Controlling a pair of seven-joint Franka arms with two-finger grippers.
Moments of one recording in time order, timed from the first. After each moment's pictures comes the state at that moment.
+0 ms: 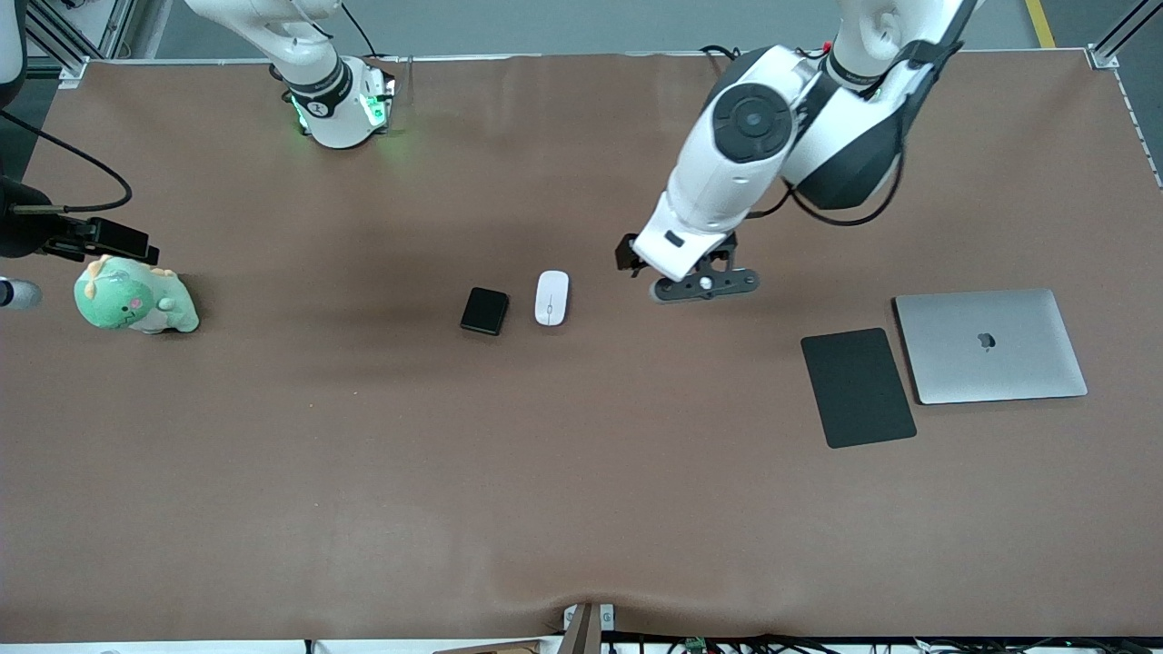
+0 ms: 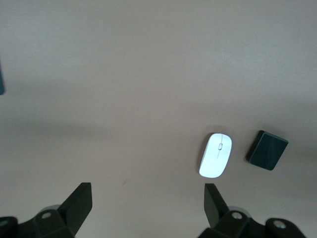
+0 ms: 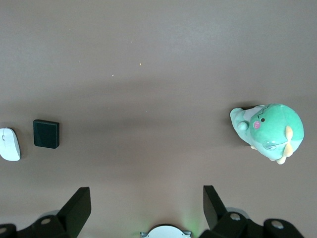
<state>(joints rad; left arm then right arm) -0.38 0.33 -0.36 -1.62 -0.02 1.95 -0.83 0.01 0.12 -0.07 -1.49 0.04 1.42 0.00</state>
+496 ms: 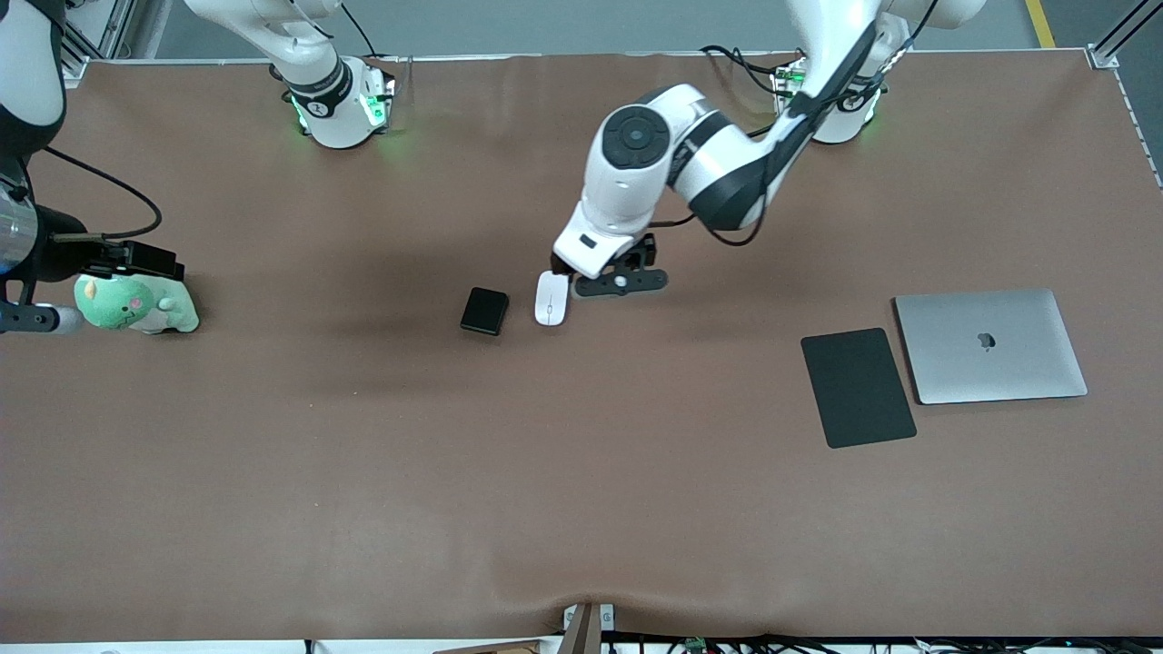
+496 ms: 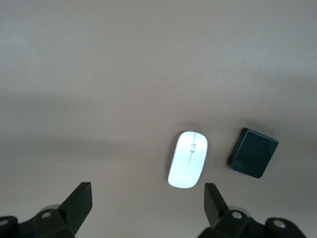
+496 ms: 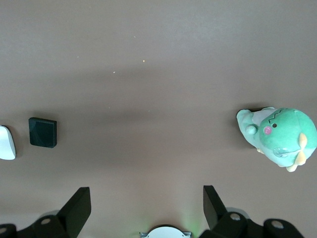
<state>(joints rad) -0.53 0.48 -0.36 -1.63 0.09 2.17 -1.00 0.02 0.17 -0.07 -1.49 0.04 1.43 0.01</state>
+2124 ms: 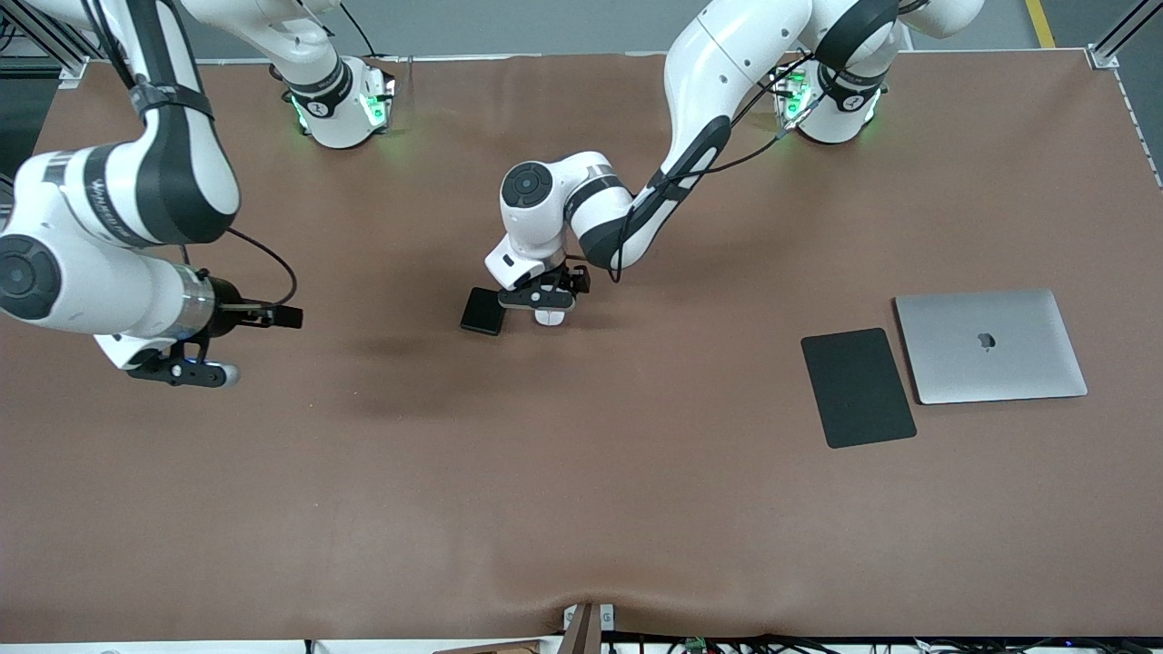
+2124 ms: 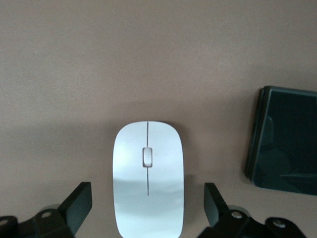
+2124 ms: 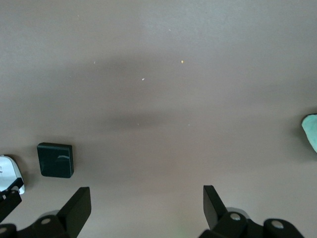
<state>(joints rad) -0.79 0.87 -0.23 -1.41 0.26 2.26 -0.98 0.17 0.27 -0.06 -1.68 0.09 1.70 0.21</state>
